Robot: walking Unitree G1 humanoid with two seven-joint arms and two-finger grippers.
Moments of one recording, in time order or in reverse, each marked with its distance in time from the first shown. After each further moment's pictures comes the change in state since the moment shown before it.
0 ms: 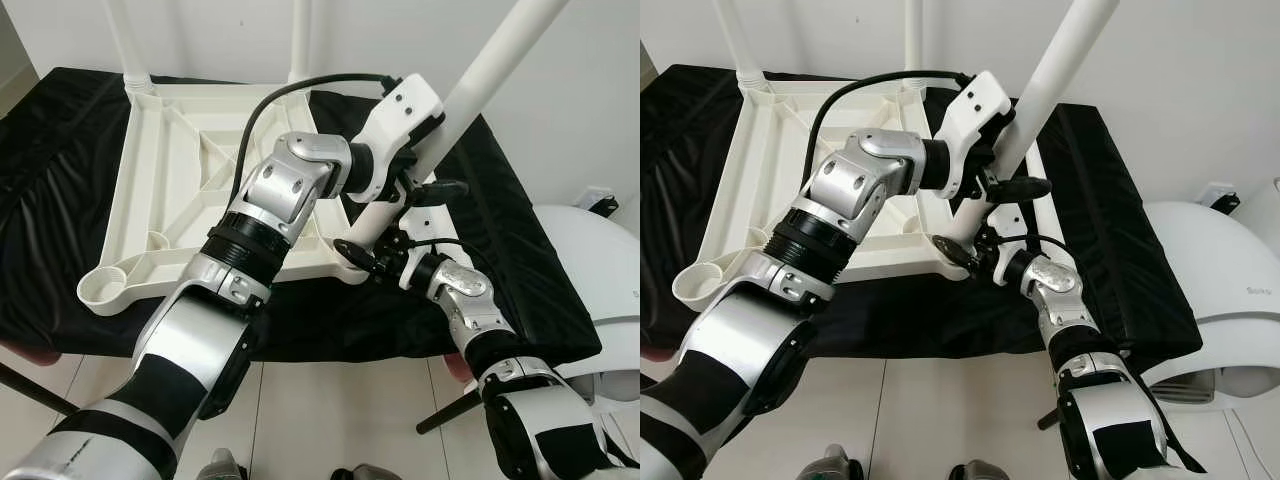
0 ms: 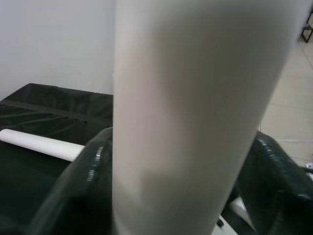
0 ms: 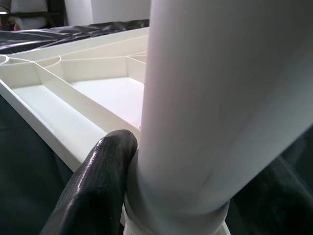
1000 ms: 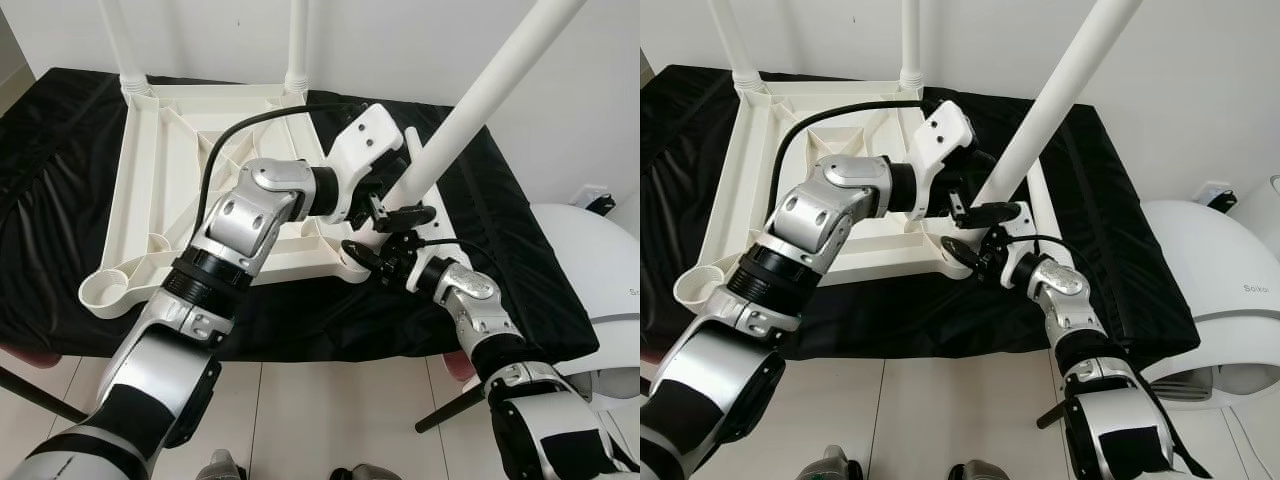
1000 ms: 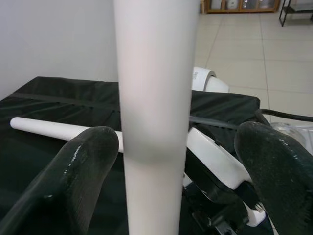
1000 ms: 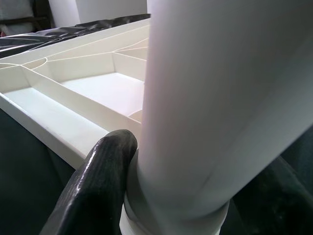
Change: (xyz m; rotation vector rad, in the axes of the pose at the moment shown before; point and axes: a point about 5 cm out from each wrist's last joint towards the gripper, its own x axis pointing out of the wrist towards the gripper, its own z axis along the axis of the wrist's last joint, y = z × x) left arm -0.023 -0.009 -0.023 0.073 0.029 0.012; right arm -0.011 -0.006 -0.006 0.066 0.024 -0.054
